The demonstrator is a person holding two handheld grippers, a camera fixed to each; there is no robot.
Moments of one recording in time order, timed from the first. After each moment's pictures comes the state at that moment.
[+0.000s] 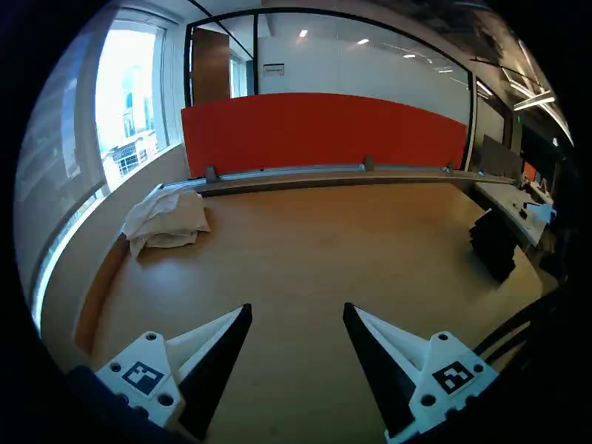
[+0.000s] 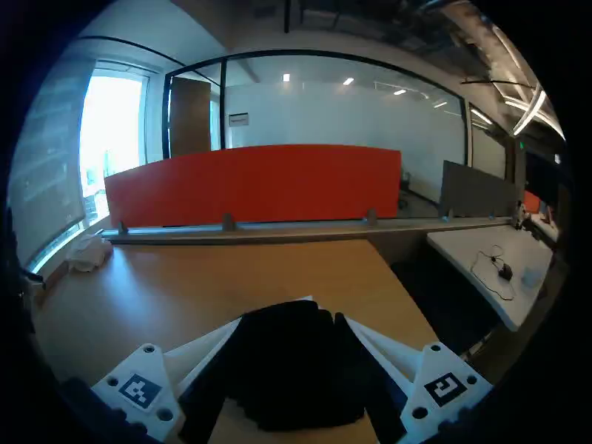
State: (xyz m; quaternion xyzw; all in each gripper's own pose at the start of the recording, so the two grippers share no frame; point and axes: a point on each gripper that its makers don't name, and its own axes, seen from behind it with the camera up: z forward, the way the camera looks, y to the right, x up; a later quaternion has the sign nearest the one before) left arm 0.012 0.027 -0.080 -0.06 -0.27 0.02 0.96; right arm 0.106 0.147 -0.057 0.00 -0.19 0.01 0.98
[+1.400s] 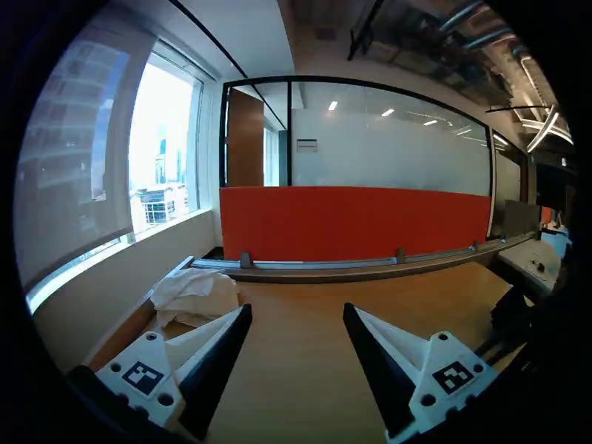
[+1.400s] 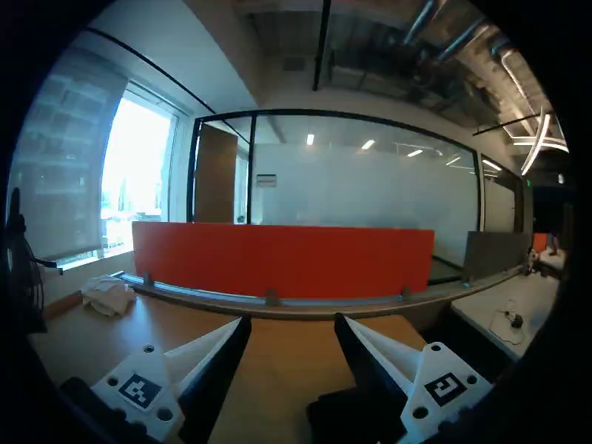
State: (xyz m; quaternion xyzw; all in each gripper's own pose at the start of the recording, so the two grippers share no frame) left arm 0.126 -0.023 -0.004 0.00 -0.09 -0.01 1.00; right arm 0.233 -0.004 -0.019 0.03 -0.04 -0.01 1.00
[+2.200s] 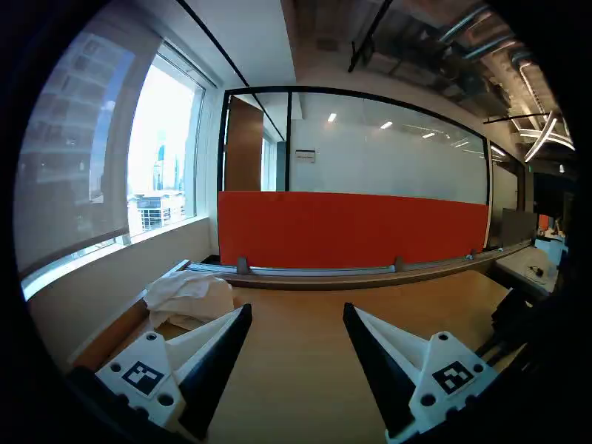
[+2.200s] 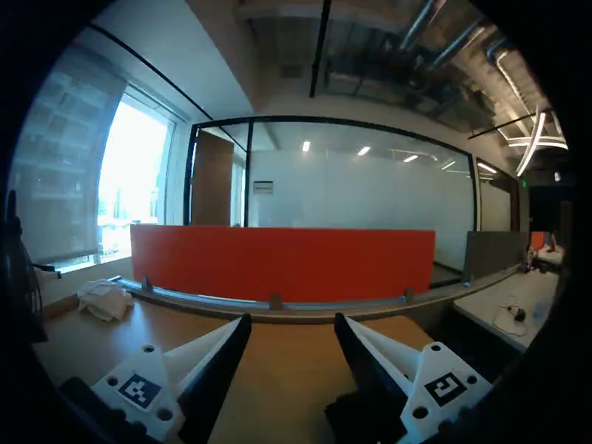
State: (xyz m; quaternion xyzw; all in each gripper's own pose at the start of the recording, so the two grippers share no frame) left arm 0.103 -0.028 0.005 -0.01 -0.06 -0.02 1.00; right arm 0.209 -0.031 -0.012 0.02 -0.02 -0.01 1.00
